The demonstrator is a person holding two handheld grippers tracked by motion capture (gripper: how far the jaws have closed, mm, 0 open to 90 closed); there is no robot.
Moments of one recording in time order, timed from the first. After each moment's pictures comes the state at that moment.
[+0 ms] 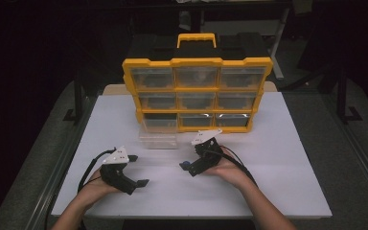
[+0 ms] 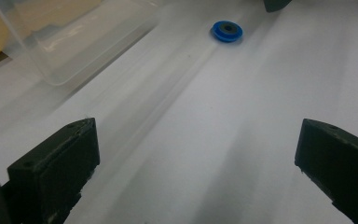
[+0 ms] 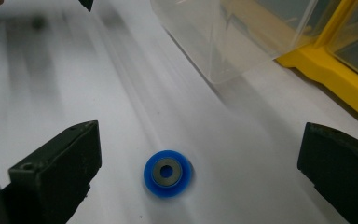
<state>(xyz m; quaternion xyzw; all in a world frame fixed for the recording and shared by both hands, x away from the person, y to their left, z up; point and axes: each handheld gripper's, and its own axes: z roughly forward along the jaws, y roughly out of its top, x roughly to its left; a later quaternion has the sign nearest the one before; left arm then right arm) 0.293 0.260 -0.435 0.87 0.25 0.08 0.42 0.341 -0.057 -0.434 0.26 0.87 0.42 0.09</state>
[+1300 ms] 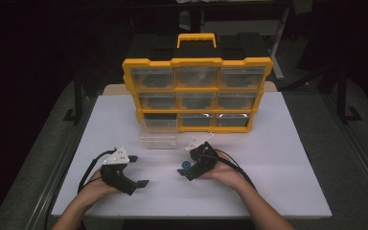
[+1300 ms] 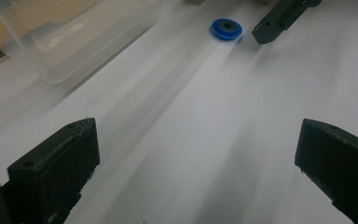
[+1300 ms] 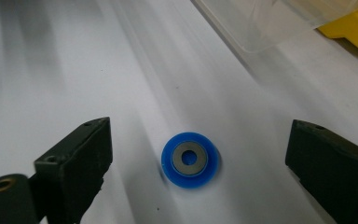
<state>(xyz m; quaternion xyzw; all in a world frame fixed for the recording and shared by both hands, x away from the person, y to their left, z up) 0.292 0.259 -0.436 0.87 0.25 0.08 0.42 0.338 -0.044 -0.449 0.24 0.89 0.38 0.07</state>
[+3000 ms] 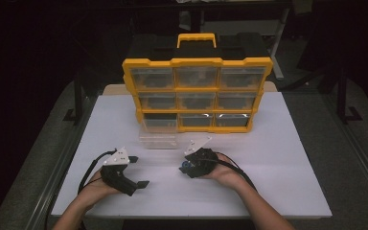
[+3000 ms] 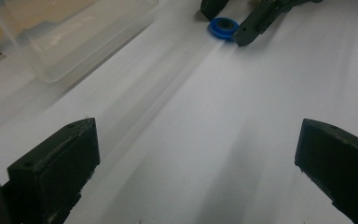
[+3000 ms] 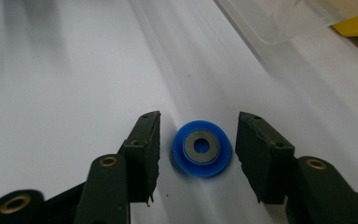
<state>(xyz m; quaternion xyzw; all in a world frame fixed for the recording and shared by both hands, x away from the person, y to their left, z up) 0.290 0.258 -0.437 0.87 0.25 0.07 0.42 0.330 -0.042 -0.449 0.22 0.90 0.36 0.08</state>
